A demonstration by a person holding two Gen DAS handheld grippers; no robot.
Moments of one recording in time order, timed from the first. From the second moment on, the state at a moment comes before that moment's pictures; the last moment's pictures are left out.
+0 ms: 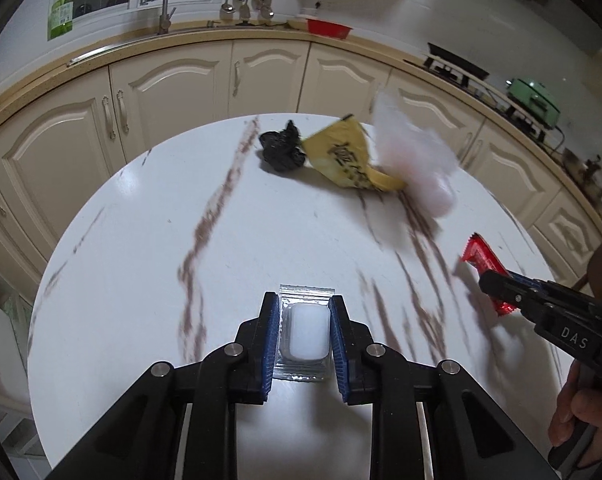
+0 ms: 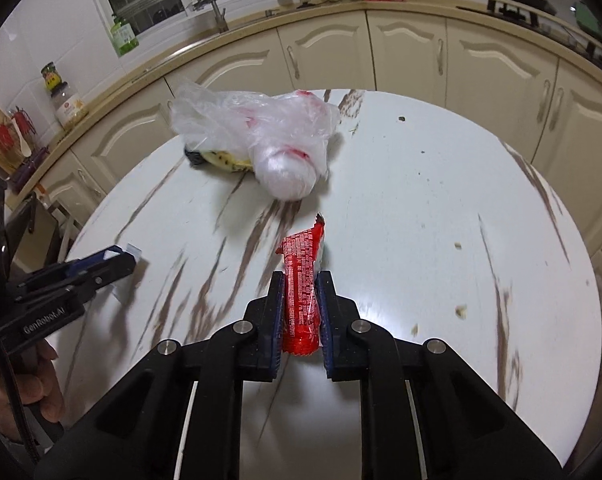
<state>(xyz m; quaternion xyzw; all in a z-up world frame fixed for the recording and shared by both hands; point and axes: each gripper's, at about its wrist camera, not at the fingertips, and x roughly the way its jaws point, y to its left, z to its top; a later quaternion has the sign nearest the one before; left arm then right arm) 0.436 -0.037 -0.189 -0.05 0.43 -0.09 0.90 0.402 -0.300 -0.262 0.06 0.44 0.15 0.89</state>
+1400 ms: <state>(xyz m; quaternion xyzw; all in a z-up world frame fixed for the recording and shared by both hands) 0.329 -0.041 -0.196 -0.02 0.44 -0.09 0.90 0.310 -0.336 -0.246 0.11 0.40 0.14 0.90</state>
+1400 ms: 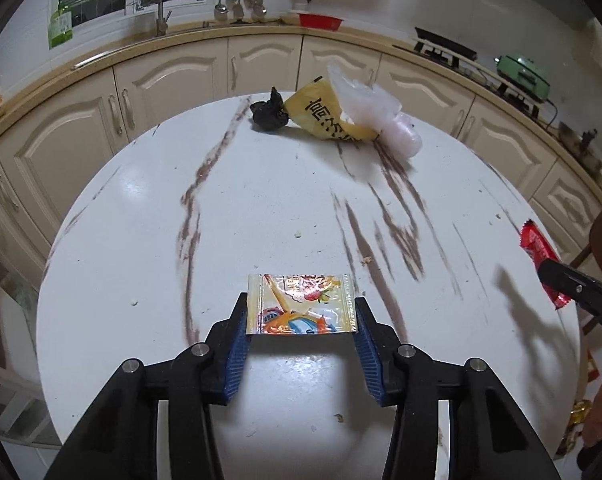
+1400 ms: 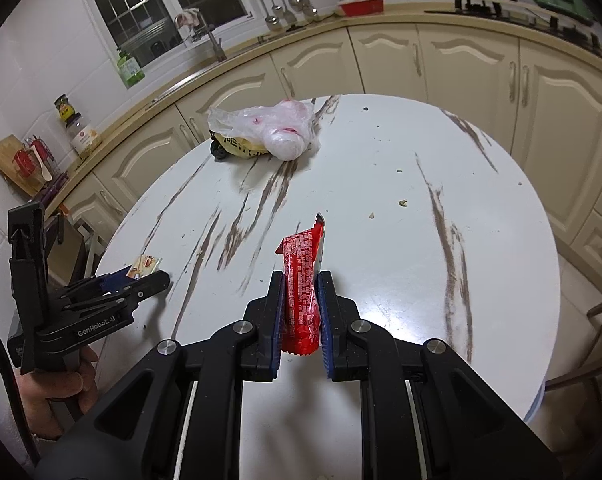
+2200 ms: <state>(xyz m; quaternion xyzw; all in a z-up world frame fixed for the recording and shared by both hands) 0.286 -0.181 -0.108 0.03 0.34 -0.23 0.91 0.251 -0.415 -0.173 0.11 0.33 0.07 0.94</state>
